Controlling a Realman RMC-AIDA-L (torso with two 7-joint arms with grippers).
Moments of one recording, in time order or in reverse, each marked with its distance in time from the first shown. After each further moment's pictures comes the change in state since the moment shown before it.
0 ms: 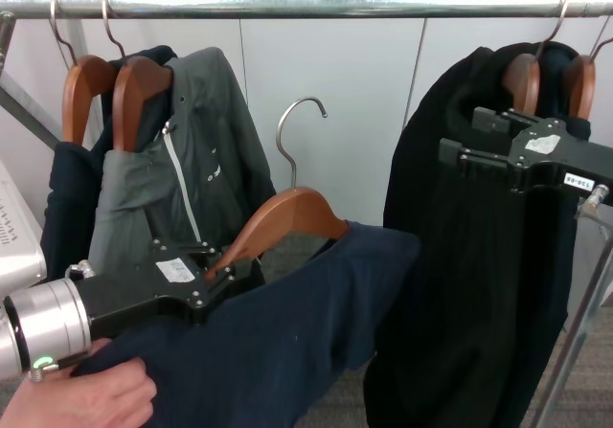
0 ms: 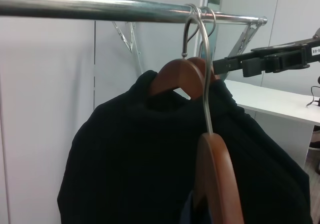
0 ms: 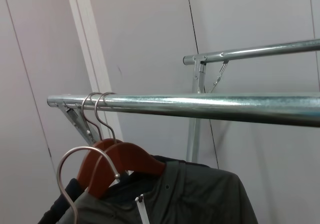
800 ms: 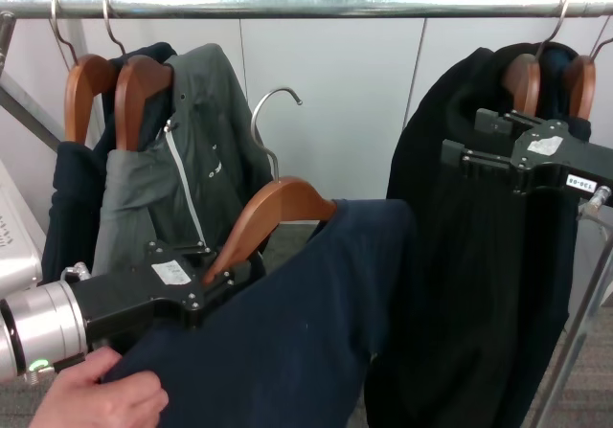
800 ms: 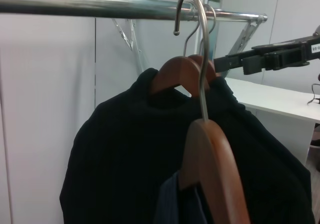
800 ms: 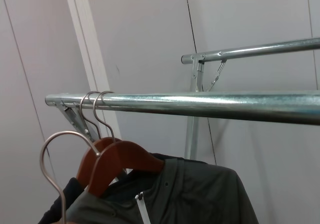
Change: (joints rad) left arm 0.008 0.003 -0.001 0.003 0.003 0.001 0.002; right arm -0.004 -0.002 0.000 0.000 0.000 0.002 0.000
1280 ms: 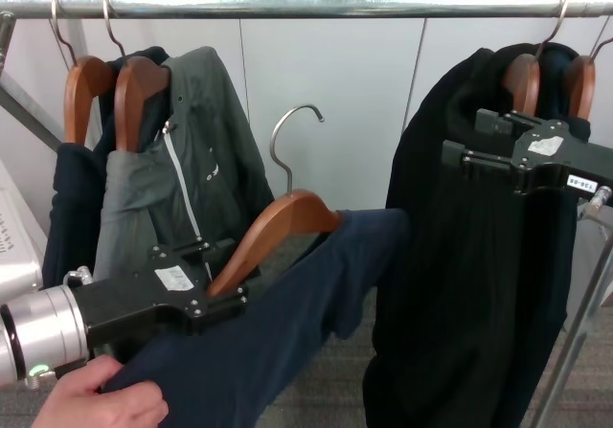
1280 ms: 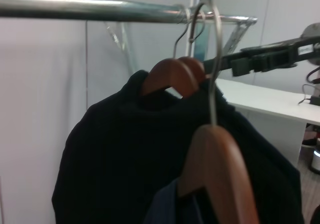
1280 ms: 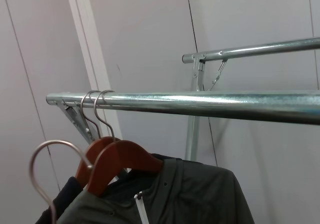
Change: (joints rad) left arm 0.005 0.002 0.009 0.005 0.002 0.019 0.004; right arm 0.000 -0.003 -0.004 0.000 0.000 -0.002 0.000
